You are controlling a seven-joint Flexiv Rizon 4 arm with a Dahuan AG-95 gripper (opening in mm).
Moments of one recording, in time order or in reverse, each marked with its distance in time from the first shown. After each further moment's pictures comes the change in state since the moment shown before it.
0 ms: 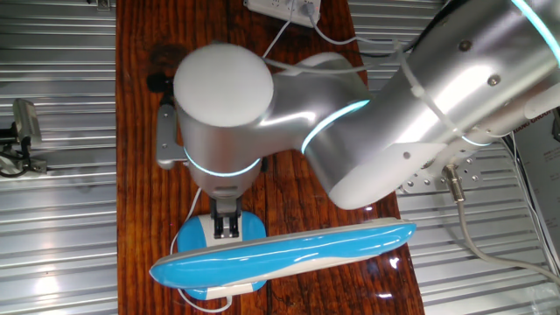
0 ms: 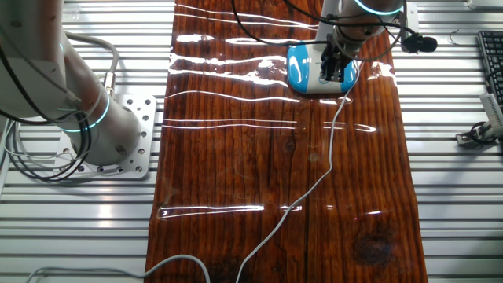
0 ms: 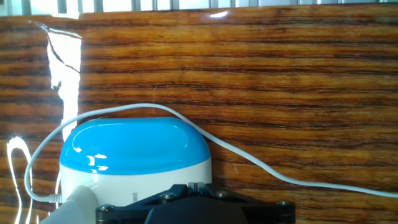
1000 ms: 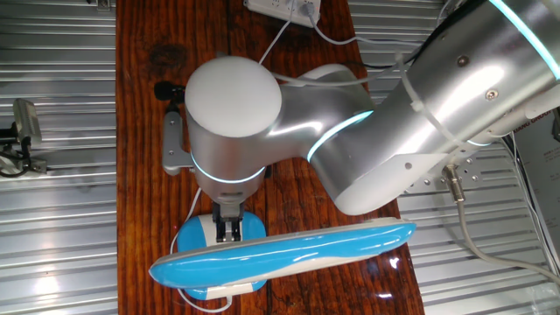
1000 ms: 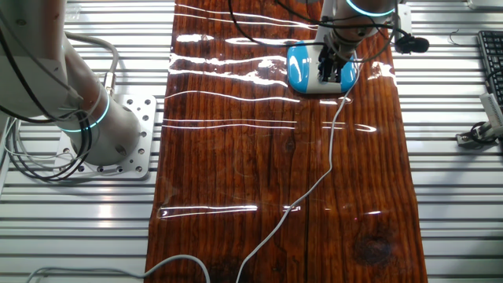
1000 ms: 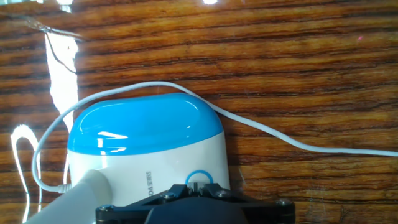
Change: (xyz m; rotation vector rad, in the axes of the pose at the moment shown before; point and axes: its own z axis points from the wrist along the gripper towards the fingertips) arm 0.001 0.002 0.010 -0.003 -0.024 -0.003
